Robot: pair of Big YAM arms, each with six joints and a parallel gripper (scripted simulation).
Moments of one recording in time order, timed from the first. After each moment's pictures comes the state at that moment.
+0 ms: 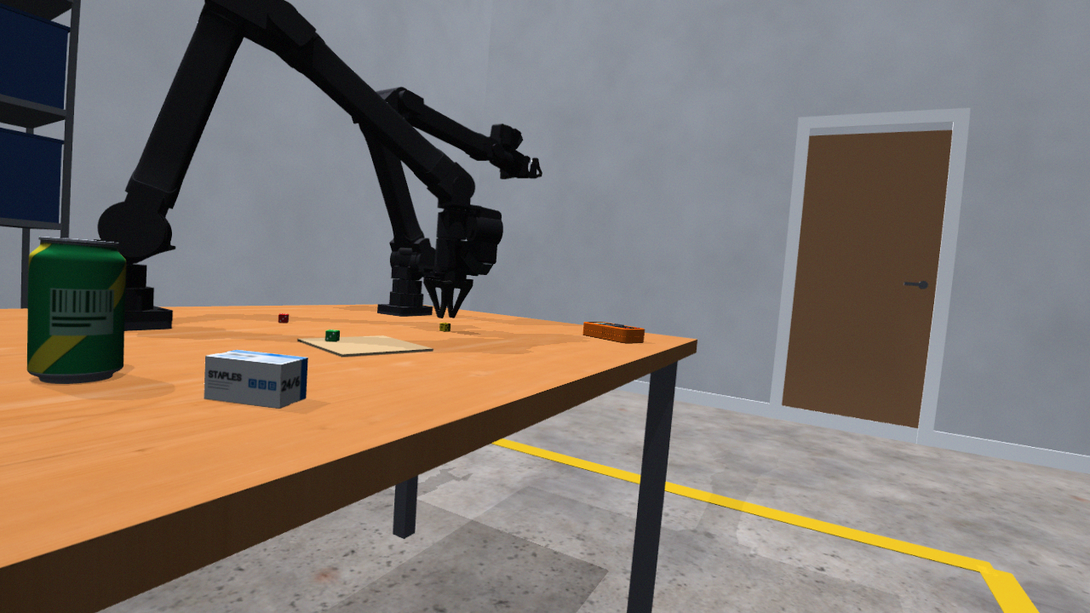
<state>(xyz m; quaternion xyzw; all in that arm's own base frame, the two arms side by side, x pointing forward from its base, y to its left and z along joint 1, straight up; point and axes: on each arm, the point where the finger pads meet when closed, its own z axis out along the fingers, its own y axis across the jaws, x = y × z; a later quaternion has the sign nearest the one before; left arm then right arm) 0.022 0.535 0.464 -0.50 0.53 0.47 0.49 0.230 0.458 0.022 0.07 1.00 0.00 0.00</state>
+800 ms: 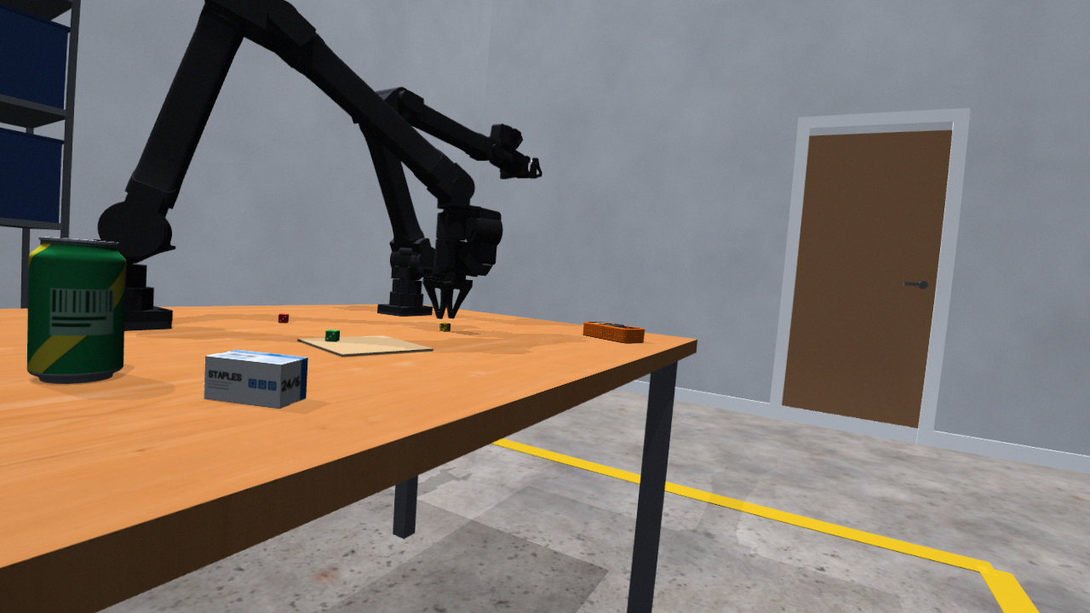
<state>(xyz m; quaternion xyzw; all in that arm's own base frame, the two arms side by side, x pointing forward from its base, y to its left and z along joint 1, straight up) 0.022 0.535 0.464 -0.50 0.53 0.47 0.49 0.230 0.456 0.021 0.07 1.00 0.00 0.00</state>
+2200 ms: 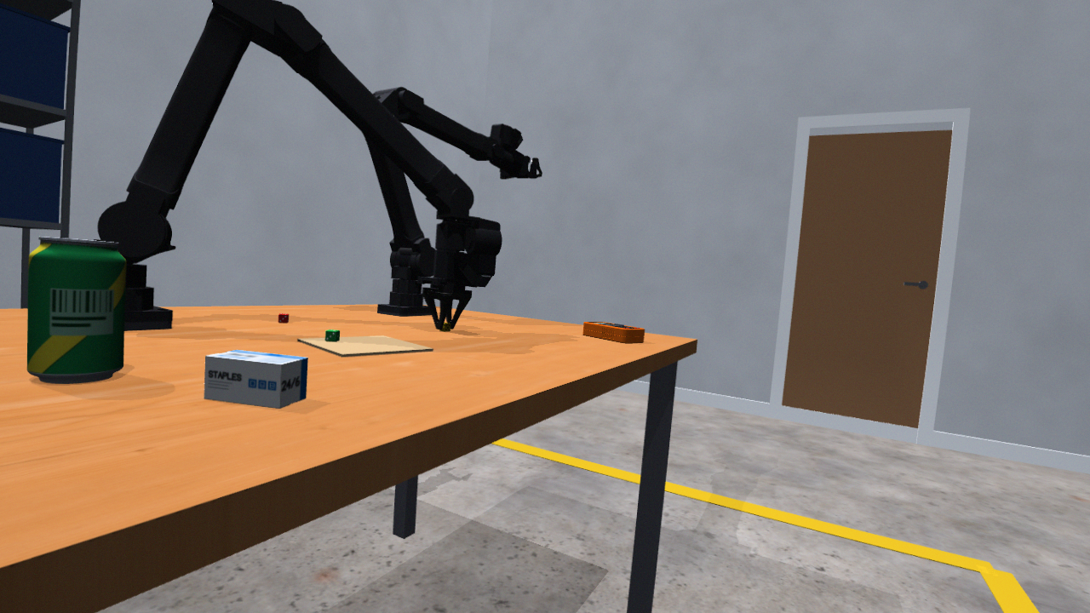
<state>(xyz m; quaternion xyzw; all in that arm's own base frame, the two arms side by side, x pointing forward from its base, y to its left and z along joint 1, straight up) 0.022 0.535 0.464 -0.50 0.53 0.47 0.49 0.230 0.456 0.000 0.07 1.00 0.00 0.00</state>
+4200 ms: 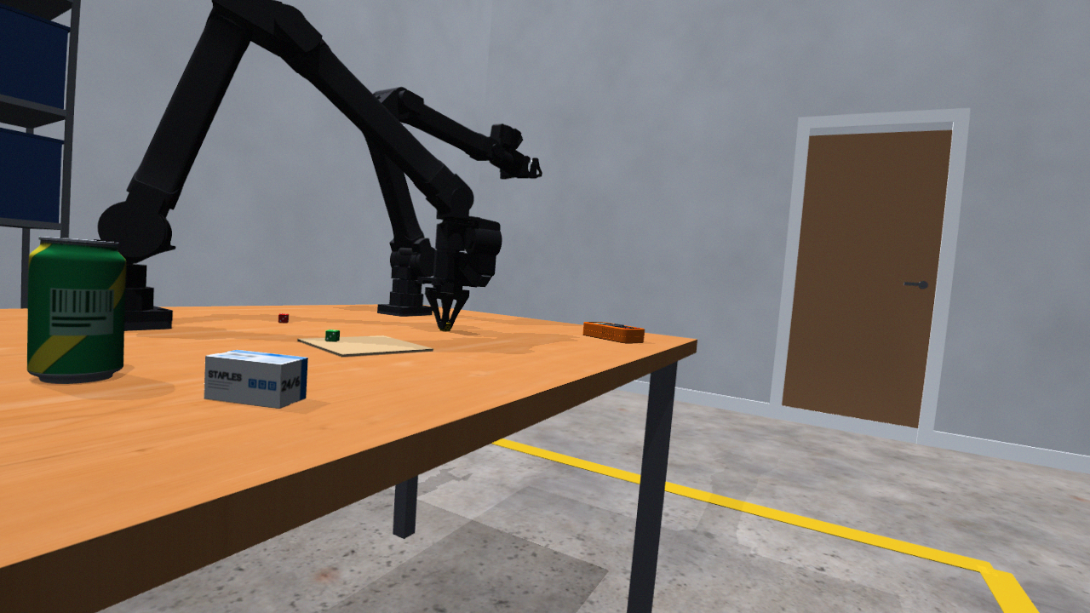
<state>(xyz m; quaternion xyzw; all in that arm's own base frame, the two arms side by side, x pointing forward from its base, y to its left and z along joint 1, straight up) 0.022 0.535 0.464 -0.50 0.53 0.47 0.49 0.230 0.456 0.000 0.07 1.00 0.00 0.00</state>
